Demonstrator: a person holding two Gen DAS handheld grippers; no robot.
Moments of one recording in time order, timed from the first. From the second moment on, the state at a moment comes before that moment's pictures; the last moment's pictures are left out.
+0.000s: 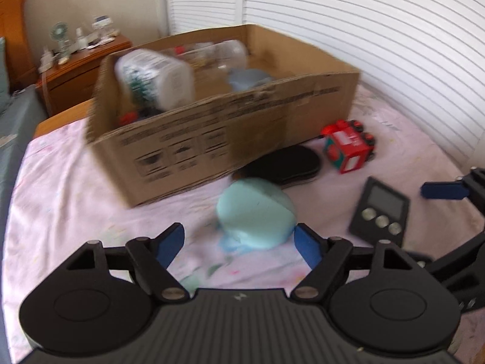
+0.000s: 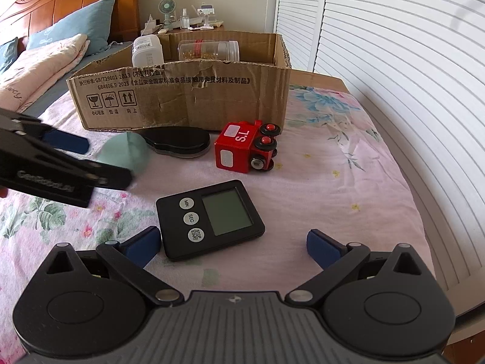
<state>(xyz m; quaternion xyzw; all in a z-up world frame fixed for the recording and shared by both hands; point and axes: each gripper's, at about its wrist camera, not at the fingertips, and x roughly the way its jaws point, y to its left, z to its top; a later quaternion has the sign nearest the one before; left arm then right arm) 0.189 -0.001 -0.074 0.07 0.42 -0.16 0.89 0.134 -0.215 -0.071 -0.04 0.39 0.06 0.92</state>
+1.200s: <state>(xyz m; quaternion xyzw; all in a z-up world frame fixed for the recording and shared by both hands) 0.183 0.007 -0.077 0.04 0.42 -0.14 0.90 0.127 -0.228 -0.073 -0.06 0.38 0.13 0.91</state>
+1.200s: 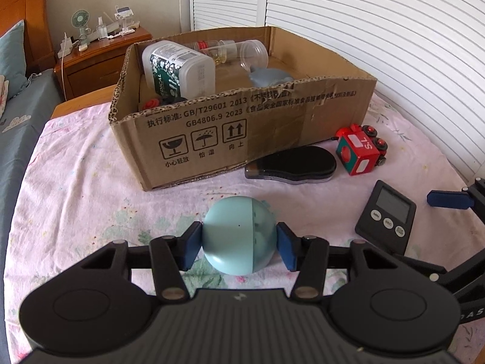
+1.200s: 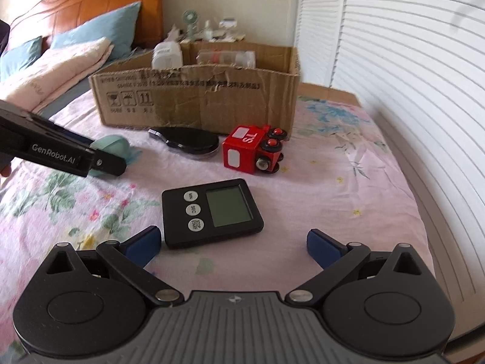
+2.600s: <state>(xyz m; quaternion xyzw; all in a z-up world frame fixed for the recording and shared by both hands) 0.191 0.005 -0.075 0.03 0.42 -0.14 0.89 0.160 -0.211 -0.052 -0.14 0.42 0.22 0.87</state>
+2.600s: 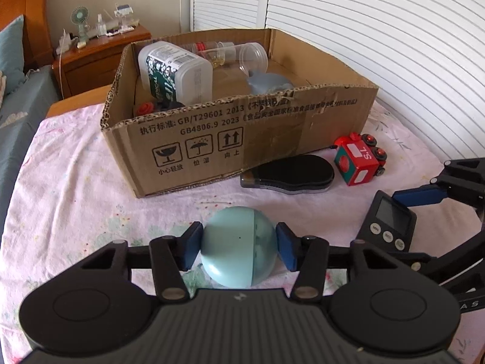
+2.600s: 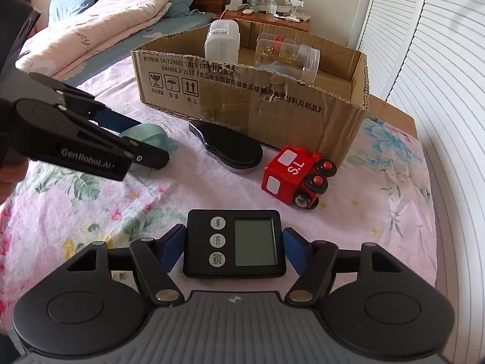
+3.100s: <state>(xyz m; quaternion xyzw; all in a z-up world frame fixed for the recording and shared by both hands) 0.175 0.004 -0.052 0.09 0.43 -0.20 0.88 0.155 -0.219 -0.017 -0.16 0.41 0.23 0.87</state>
